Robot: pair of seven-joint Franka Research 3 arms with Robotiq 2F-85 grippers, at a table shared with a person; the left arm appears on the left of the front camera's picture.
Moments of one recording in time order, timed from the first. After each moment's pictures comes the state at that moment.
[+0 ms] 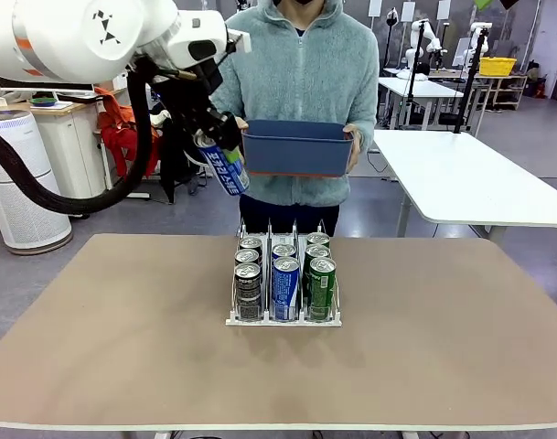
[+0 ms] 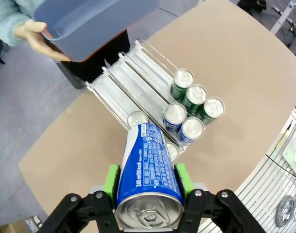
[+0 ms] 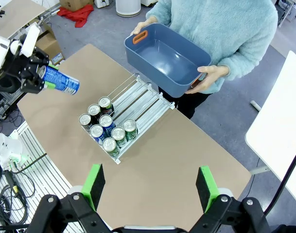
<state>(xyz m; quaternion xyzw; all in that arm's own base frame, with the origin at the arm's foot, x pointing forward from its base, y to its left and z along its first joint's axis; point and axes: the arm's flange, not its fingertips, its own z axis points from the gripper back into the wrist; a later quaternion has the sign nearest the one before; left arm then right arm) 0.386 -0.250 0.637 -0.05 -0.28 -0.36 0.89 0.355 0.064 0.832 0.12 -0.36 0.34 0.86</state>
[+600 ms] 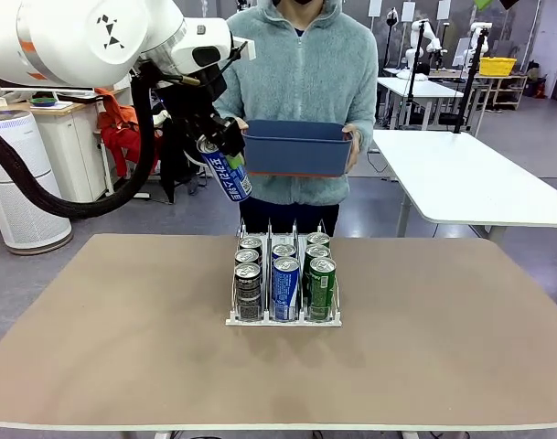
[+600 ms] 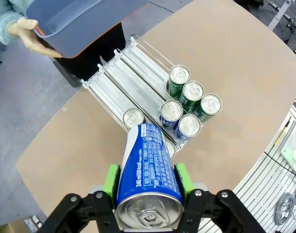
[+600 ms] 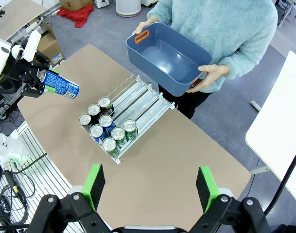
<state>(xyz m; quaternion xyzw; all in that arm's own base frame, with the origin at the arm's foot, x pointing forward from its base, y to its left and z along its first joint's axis) 0.385 -0.251 0.632 -0.06 -0.27 -0.37 0.89 0.355 0.064 0.832 0.12 -0.36 0.34 0.86</state>
